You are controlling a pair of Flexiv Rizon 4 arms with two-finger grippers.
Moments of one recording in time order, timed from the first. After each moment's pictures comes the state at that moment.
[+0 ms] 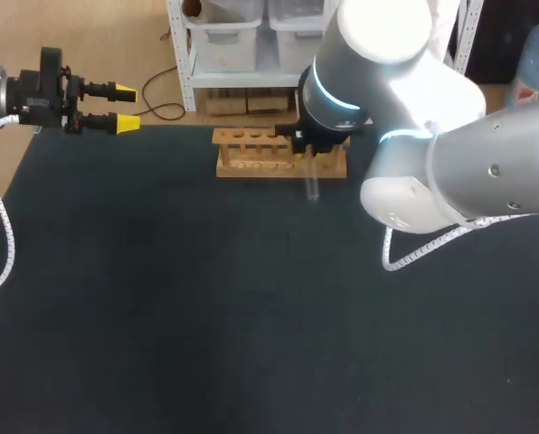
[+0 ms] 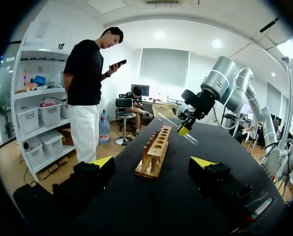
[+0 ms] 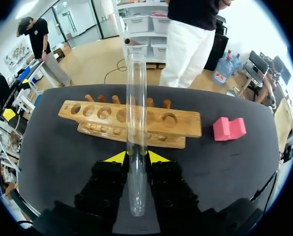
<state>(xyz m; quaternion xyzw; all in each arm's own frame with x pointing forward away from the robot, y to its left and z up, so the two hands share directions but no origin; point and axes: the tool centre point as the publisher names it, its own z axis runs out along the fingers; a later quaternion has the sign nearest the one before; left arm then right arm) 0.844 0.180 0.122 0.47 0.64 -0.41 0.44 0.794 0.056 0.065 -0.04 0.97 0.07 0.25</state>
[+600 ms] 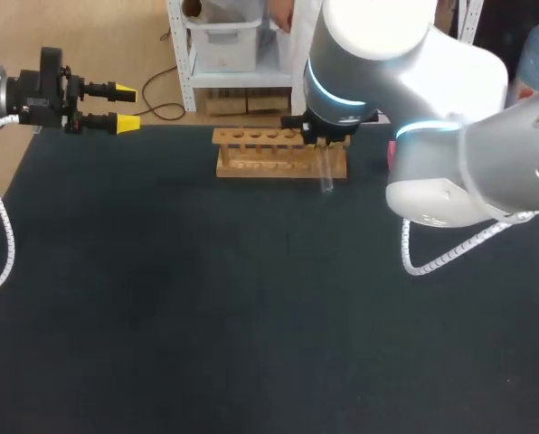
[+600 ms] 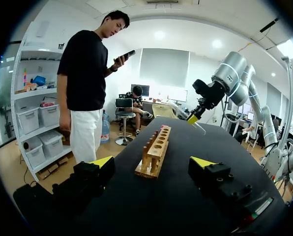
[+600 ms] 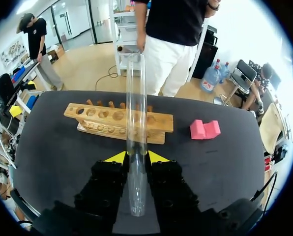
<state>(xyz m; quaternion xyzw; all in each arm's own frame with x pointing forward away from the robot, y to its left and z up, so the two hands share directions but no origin) 0.844 0.180 0.122 0.47 0.64 -0.41 0.44 0.768 0.037 0.110 -0.04 0.96 0.02 0.28</state>
